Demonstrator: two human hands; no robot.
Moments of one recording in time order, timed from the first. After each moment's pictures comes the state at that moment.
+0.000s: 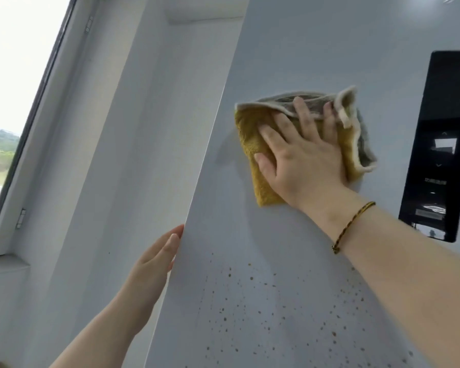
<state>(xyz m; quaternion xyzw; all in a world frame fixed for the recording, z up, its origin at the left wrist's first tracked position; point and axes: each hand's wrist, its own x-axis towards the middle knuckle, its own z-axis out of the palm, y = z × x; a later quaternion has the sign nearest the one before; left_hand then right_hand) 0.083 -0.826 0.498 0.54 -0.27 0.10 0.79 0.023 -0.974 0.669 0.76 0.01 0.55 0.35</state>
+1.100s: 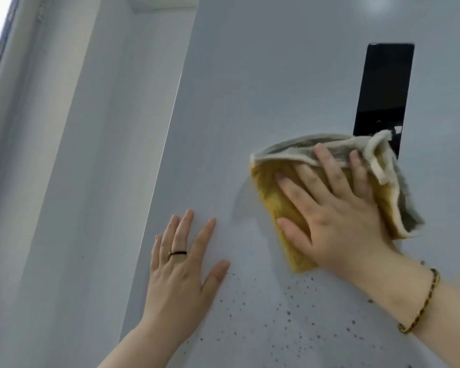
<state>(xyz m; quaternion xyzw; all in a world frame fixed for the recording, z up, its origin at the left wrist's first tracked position) 0.068 -0.896 0.487 0.74 -0.27 0.52 0.33 -0.043 -1.058 0.605 0.73 0.07 0.56 0.38</state>
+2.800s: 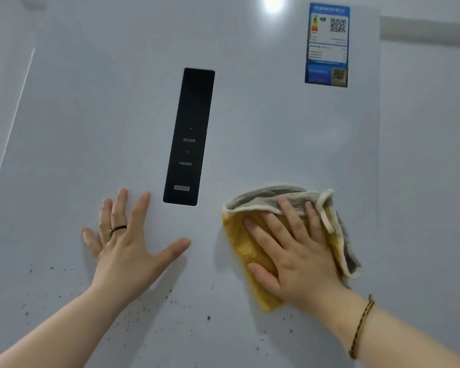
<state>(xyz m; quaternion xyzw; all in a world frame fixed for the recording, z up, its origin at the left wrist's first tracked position) -0.059 -0.997 0.550 0.76 -0.28 0.35 0.47 -0.186 -1.193 0.565 0.73 0.00 0.55 0.40</state>
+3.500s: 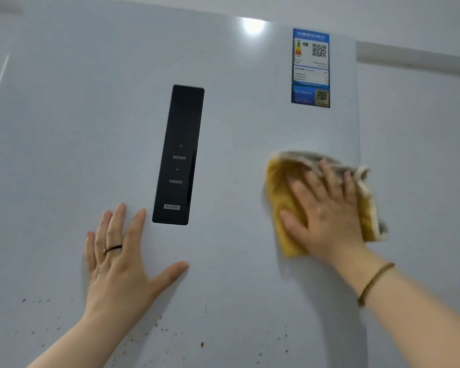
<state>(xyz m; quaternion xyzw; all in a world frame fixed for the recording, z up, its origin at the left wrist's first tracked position) -0.041 -1.008 0.550 0.68 -0.34 0.45 0.46 -0.210 -1.216 0.637 0.71 -0.15 0.59 0.36</state>
